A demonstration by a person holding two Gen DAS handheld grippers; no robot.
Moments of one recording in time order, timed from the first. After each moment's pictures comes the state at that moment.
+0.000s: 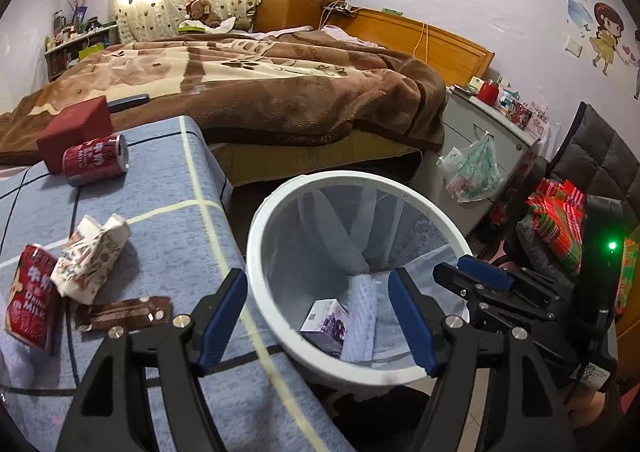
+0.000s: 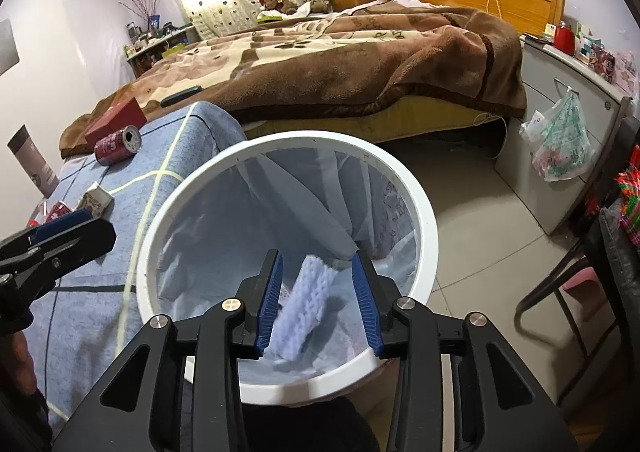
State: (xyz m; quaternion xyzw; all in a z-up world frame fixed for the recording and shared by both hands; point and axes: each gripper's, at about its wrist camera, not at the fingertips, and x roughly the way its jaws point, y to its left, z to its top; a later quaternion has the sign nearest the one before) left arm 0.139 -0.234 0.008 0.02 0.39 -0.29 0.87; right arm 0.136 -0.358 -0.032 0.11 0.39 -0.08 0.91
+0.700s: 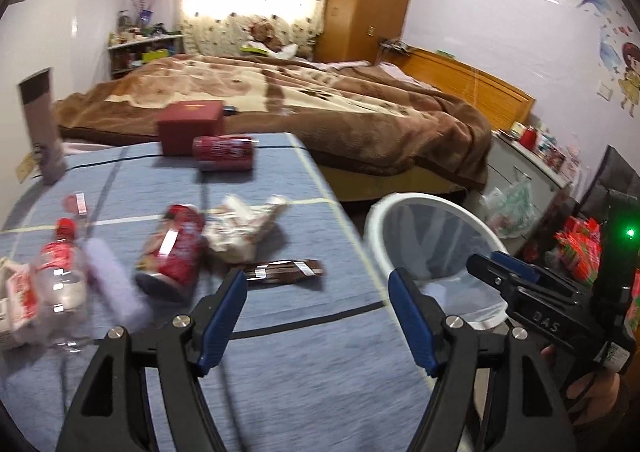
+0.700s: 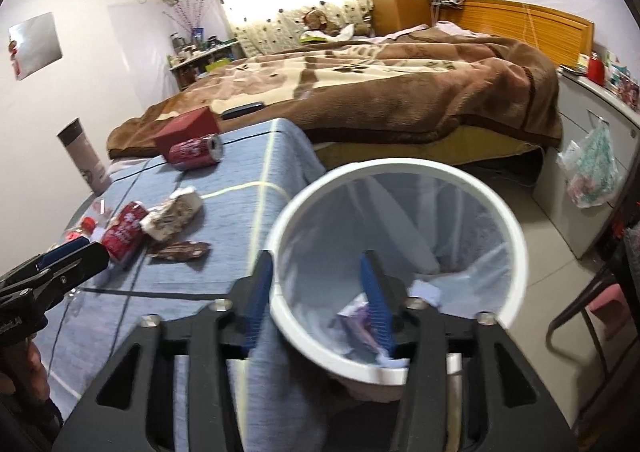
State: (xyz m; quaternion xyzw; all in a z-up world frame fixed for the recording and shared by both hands) left arm 0.112 -0.105 0.026 -0.02 0.35 -0.20 0.92; right arm 0.138 -0.278 -0.009 0.10 0.35 -0.02 0.93
